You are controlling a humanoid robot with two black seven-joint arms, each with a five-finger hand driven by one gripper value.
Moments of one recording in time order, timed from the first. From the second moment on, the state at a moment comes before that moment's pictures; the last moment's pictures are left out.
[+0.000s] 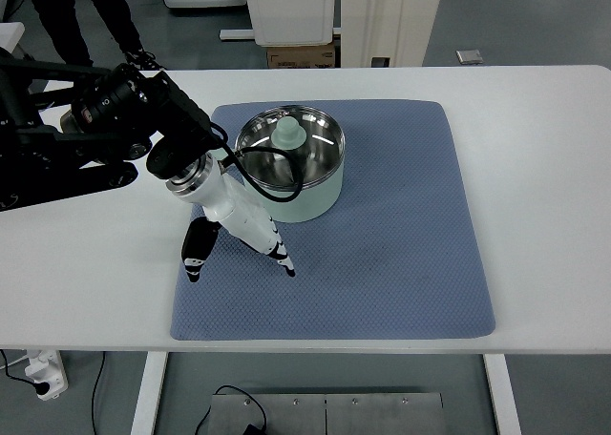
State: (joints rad) left arm -1.64 0.47 0.28 -1.41 1.50 -0.61 -0.44; right arm -0.04 0.00 0.39 0.16 -0.46 -0.10 -0.05
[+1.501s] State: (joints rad) left arm -1.39 0.44 0.02 -0.82 0.07 -0.50 -0.39; right arm -0.04 0.00 0.39 0.16 -0.46 -0.10 -0.05
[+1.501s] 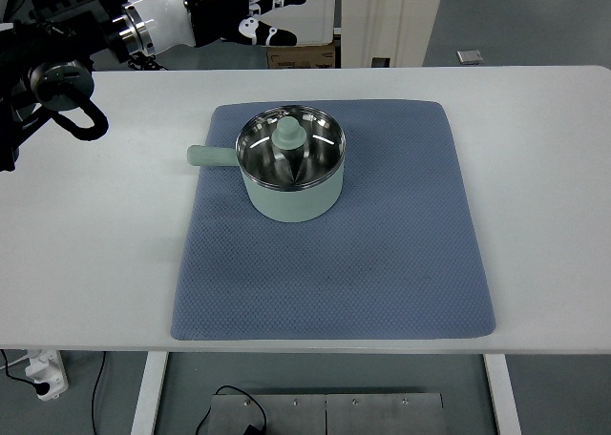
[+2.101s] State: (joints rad) left arm -1.22 0.37 0.01 -0.58 -0.28 -0.34 -0.34; right arm -0.04 0.00 0.39 0.16 -0.46 -0.10 -0.05
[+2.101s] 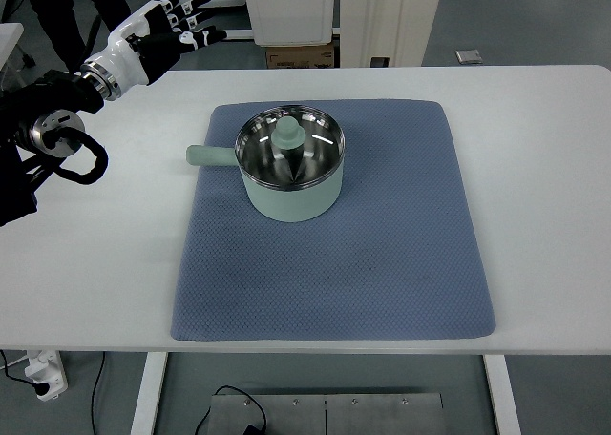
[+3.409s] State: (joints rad) left arm -0.99 0.24 -0.20 -0.47 -0.39 -0.16 -0.35; right arm -0.04 0.00 0.39 0.16 -0.46 -0.10 -0.05
